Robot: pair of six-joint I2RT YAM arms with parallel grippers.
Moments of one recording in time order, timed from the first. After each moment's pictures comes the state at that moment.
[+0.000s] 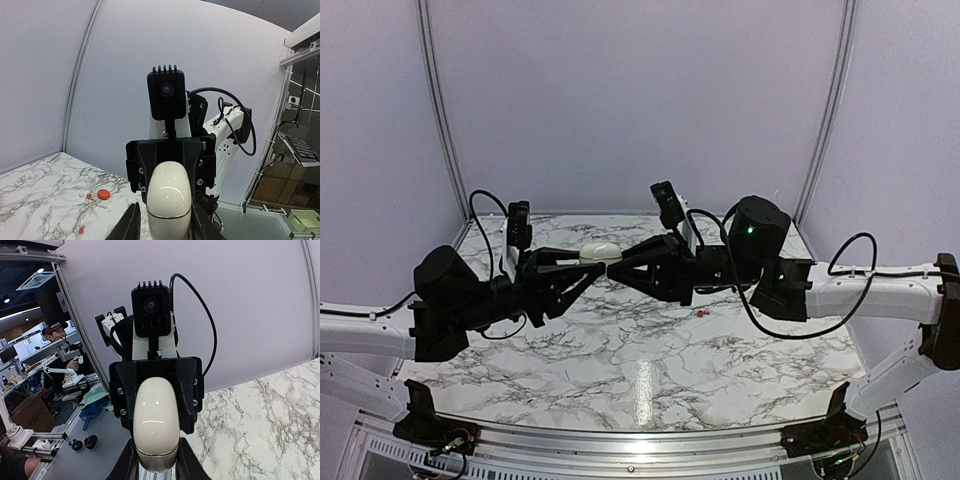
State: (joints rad) left arm -1.06 1.09 0.59 0.79 0.26 -0.35; right arm 1.01 1.41 0.99 0.54 -0.68 0.39
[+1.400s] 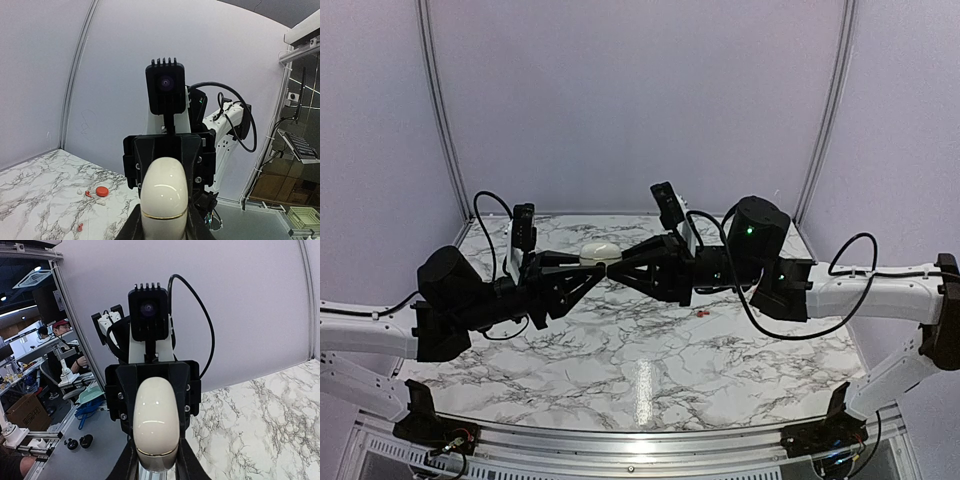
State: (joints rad) left arm -1.06 1.11 0.59 0.79 0.27 -0.35; right arm 1.01 1.41 0.99 0.52 -0.66 0.37
